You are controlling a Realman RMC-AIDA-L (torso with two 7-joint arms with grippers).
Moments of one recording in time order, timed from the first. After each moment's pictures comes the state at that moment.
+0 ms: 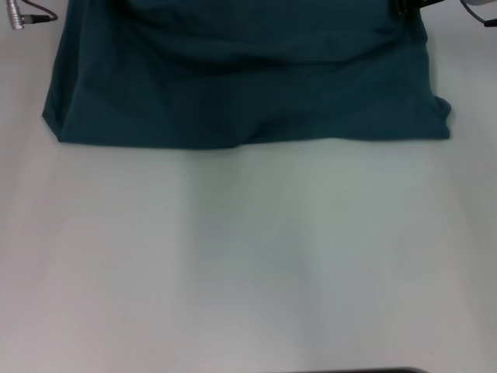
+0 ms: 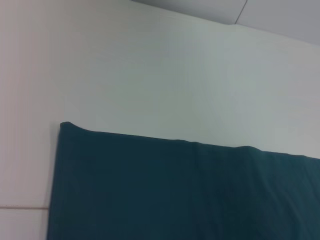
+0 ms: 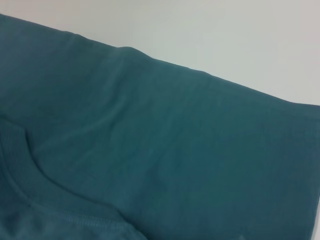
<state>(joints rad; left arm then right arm) -0.94 -2.02 -2.32 -0.59 -0.61 0.74 -2.61 0.91 2.01 -0.95 -0.61 -2.69 -0.79 2.46</state>
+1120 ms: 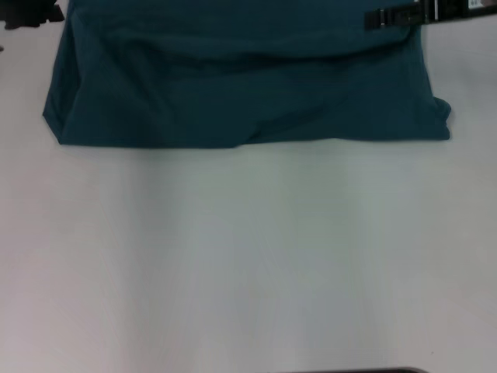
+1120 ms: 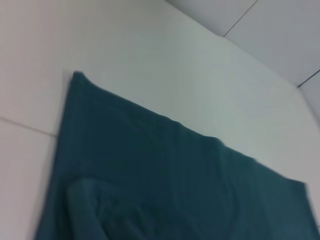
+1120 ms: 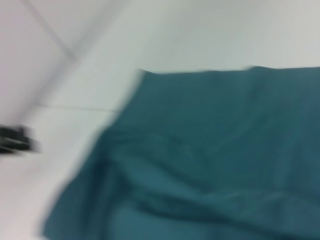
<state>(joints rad) -0.66 -2.02 -2.35 -0.93 -0.86 1.12 -2.70 0.66 1.99 -0.80 -0.94 -2.23 -1.36 2.32</state>
